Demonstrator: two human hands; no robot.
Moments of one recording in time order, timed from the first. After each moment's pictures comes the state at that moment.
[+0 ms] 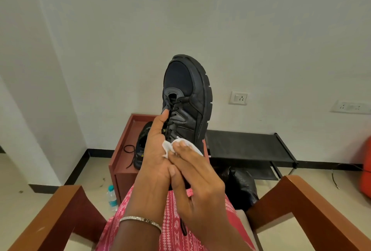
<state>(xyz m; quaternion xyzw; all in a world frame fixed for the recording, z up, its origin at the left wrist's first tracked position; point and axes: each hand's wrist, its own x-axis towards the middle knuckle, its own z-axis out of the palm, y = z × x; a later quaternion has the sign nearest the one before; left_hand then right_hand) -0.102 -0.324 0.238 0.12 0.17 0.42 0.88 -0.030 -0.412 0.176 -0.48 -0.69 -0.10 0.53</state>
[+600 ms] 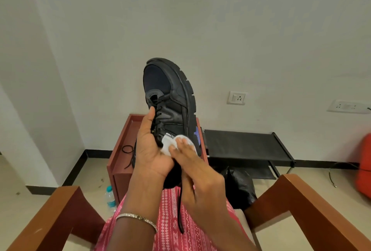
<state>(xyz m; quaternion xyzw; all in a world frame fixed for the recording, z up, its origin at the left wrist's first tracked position) -0.107 -0.312 0.230 0.11 0.10 0.52 0.84 -0.015 -0.404 0.169 -0.49 -0.70 -0.07 0.51</state>
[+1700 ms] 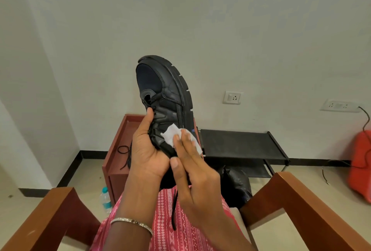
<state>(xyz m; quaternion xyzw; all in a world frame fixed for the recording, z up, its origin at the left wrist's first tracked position) -0.105 -0.316 0.232 0.12 0.10 0.52 0.84 -0.021 -0.407 0.177 -0.52 -0.67 -0.01 0.52</state>
